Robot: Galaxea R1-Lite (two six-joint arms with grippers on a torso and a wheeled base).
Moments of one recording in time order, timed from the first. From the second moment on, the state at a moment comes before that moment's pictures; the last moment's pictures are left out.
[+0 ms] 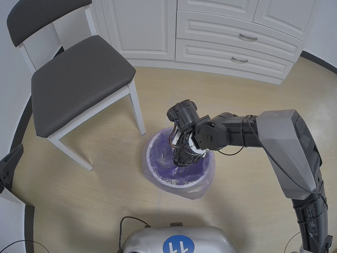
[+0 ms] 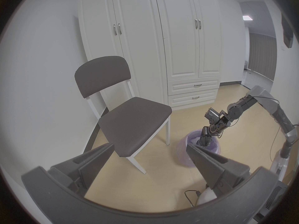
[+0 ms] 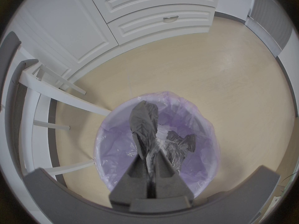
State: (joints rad) left arm -0.46 0.69 -0.66 0.05 0.36 0.20; right arm 0.68 2.45 -1.99 0.32 -0.46 0.91
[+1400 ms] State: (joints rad) left arm -0.44 0.71 -0.62 -0.02 0.36 0.24; right arm 0.69 2.61 -2.00 0.25 -0.45 0.89
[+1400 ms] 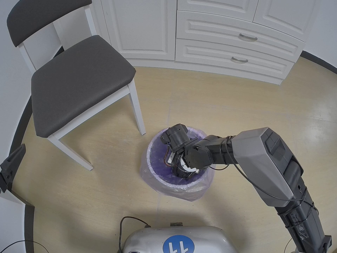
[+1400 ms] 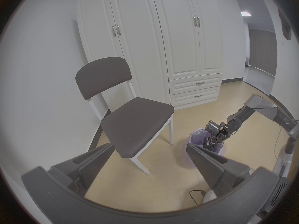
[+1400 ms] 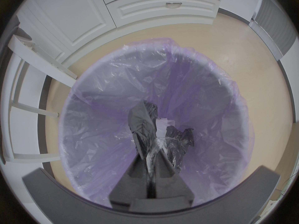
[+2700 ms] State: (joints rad) left arm -0.44 0.71 -0.62 -0.02 0.36 0.24; right arm 0.64 2.52 -2.00 0.29 -0.47 0.85
